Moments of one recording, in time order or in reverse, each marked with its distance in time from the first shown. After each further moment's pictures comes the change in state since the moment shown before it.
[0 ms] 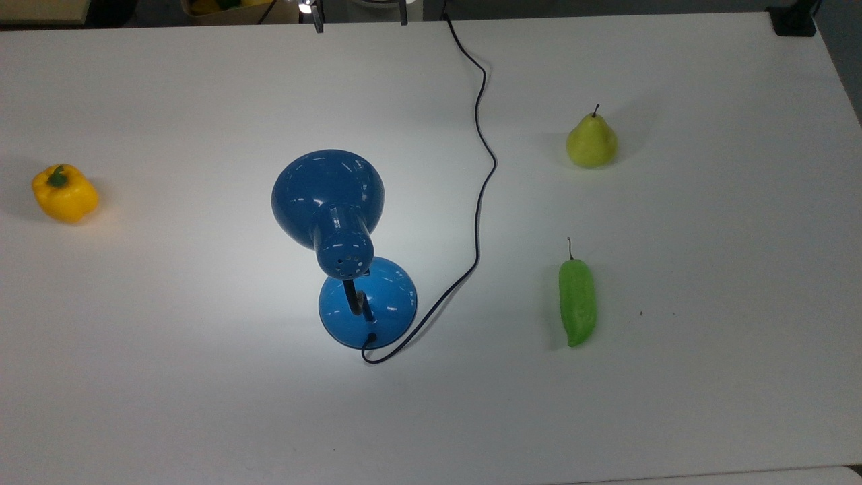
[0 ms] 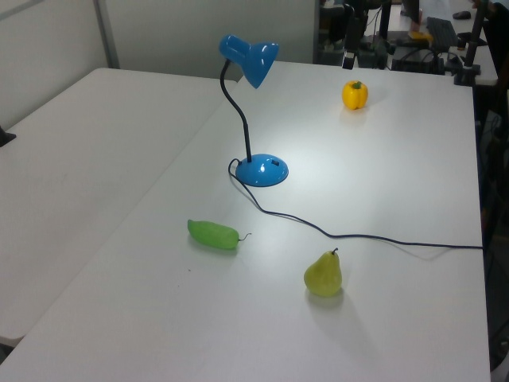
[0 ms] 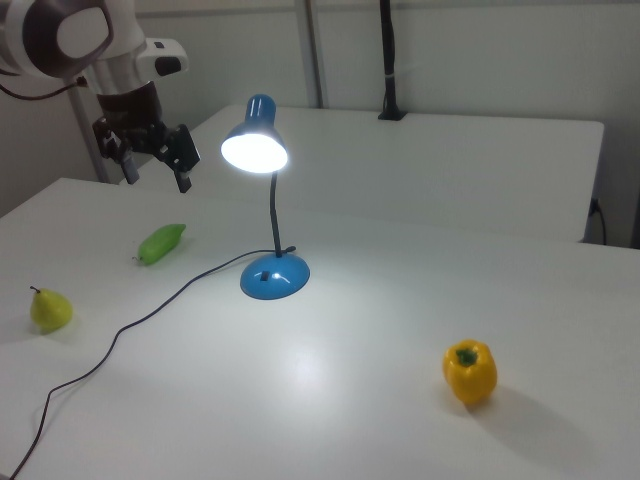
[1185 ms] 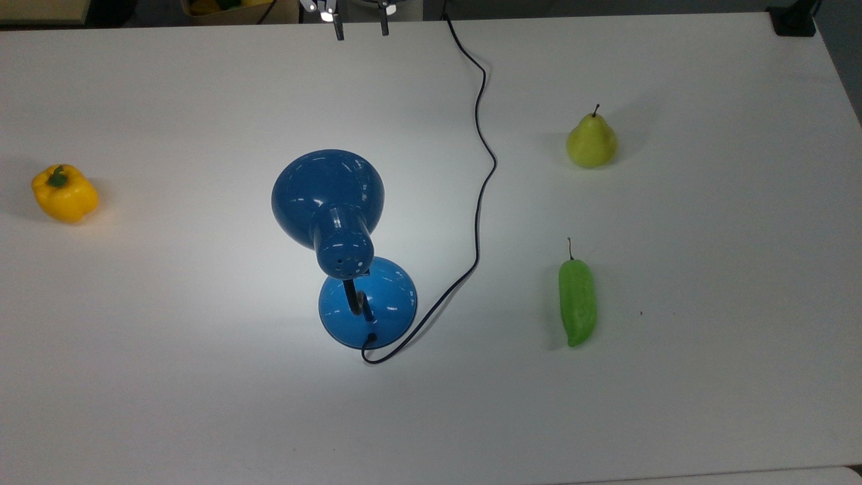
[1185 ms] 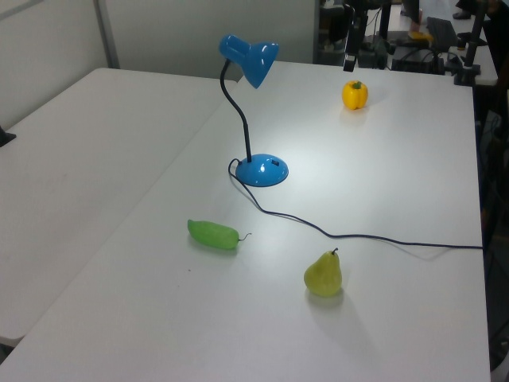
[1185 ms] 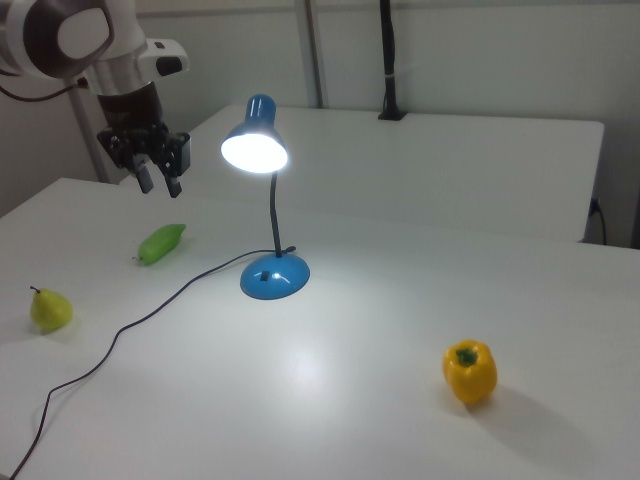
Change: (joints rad) arm -0.001 0.000 -0.001 -0.002 0.000 0.000 -0.034
